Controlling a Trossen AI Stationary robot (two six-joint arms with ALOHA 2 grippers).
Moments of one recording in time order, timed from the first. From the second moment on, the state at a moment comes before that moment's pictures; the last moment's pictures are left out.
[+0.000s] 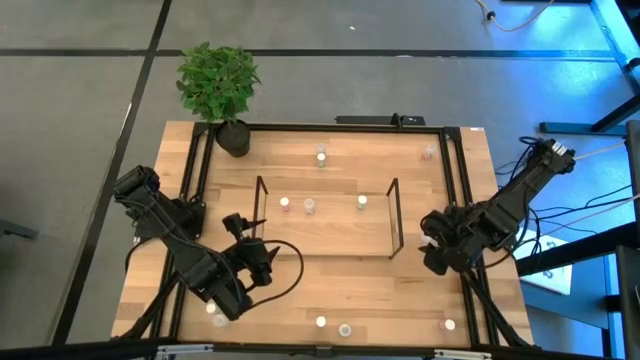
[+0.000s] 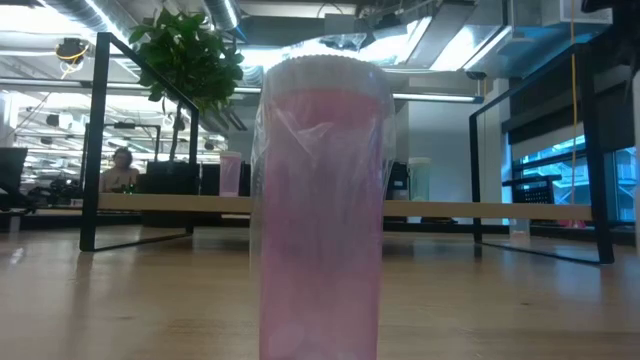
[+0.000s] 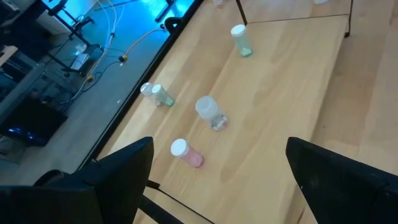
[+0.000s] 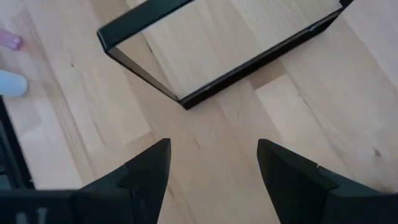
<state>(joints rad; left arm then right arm) -0.77 1.64 1.47 -1.39 -1.05 -1.12 0.77 1.02 0.89 -1.13 0.37 1.25</state>
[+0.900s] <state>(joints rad) -0.77 1.64 1.47 -1.38 -1.05 -1.12 0.77 1.03 0.62 -1.10 0.25 1.06</state>
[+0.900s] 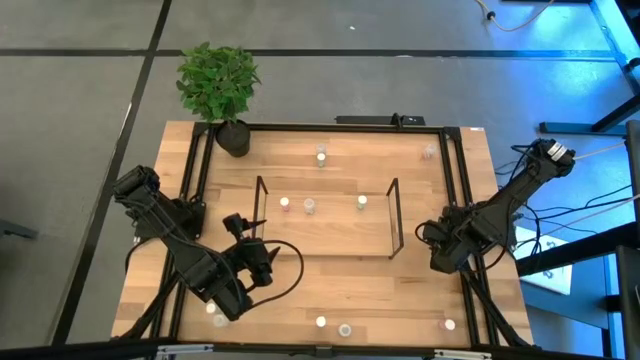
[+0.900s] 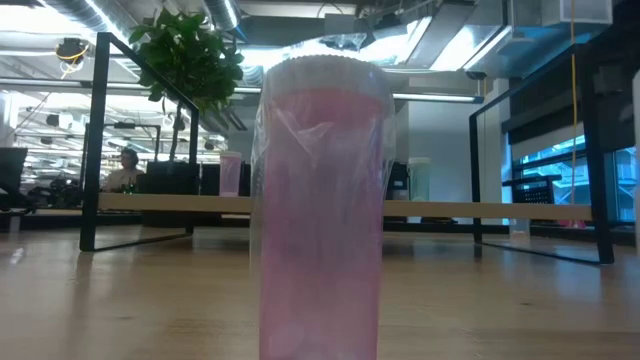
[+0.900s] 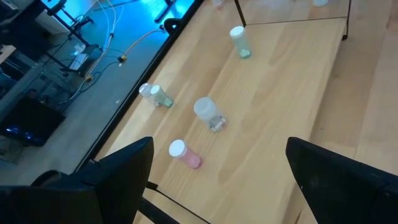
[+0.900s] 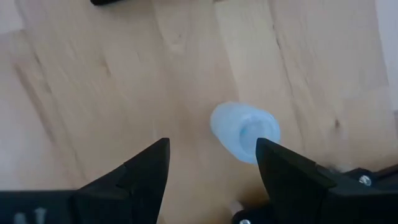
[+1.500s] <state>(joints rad) -0.76 1.64 1.47 -1.37 -1.13 -1.12 0.77 1.03 0.67 -1.15 0.28 1.12</state>
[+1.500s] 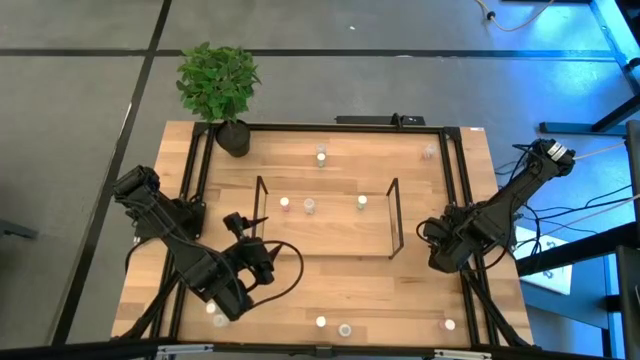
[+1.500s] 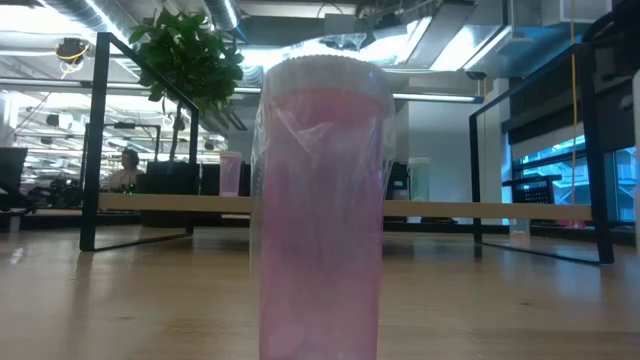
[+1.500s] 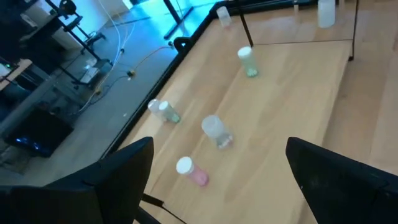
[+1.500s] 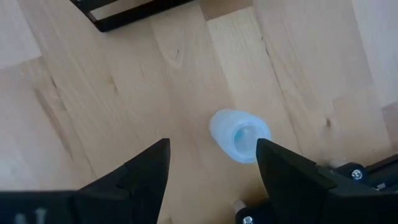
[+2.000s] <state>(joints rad) -0.76 1.64 1.47 -1.14 -0.92 -0.94 0.77 1.03 0.67 -1.15 0.28 1.12</state>
